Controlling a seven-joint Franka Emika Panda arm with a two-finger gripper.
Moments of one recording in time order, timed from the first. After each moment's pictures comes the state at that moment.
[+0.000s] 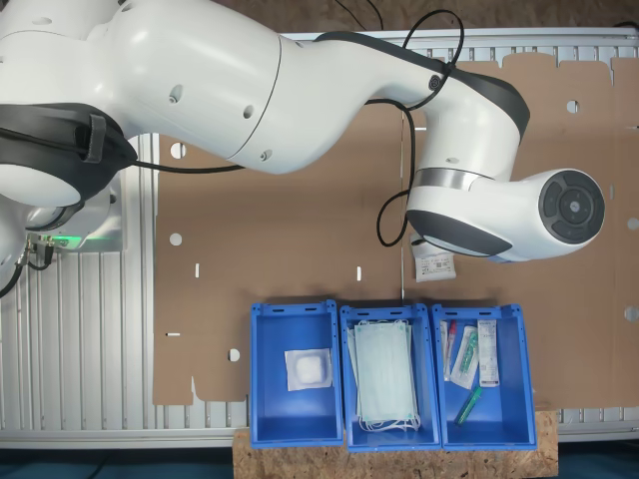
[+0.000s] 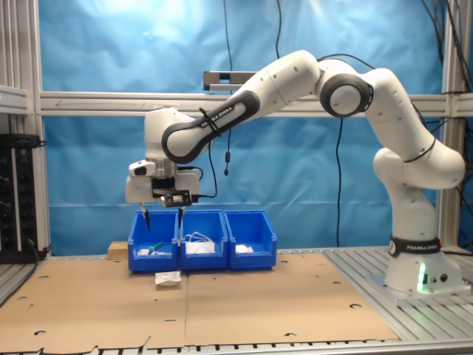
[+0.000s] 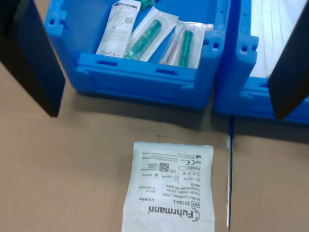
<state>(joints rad) 0.43 0.66 -0.67 -1.58 0.32 2.12 -1.21</state>
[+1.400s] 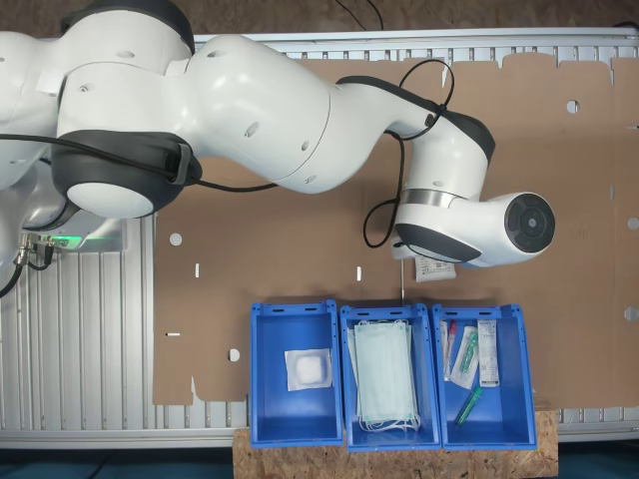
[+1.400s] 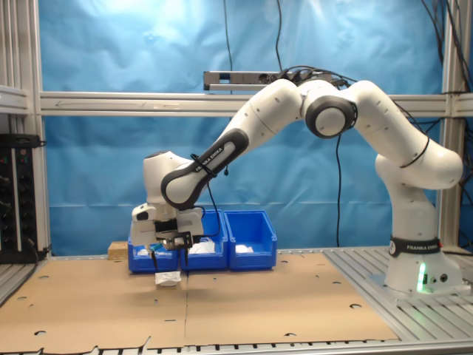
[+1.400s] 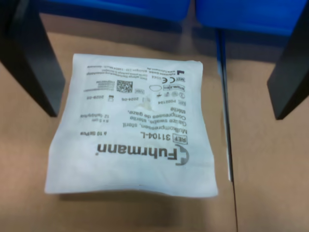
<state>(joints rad) 0.31 0.84 -0.55 -1.57 0.32 2.21 -1.14</state>
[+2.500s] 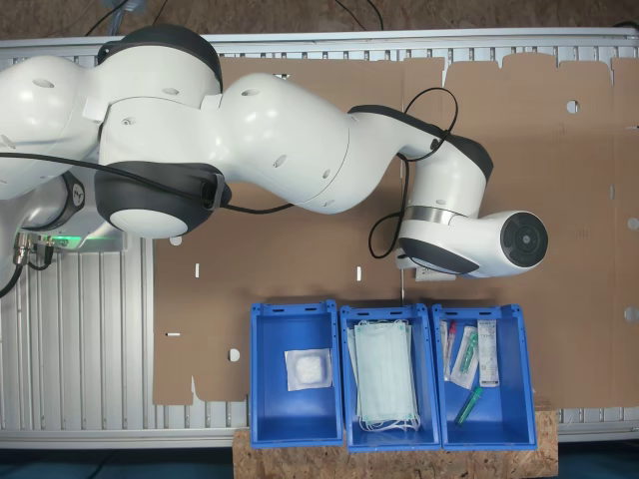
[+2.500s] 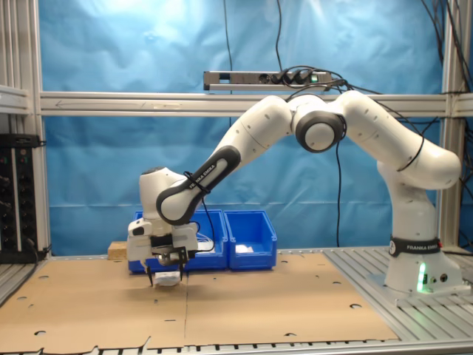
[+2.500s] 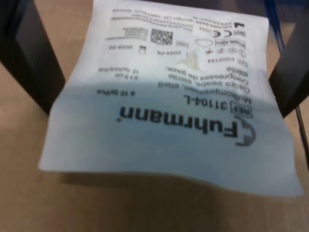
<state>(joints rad) 0.22 0.95 -0.48 -1.47 0.32 2.25 -1.15</state>
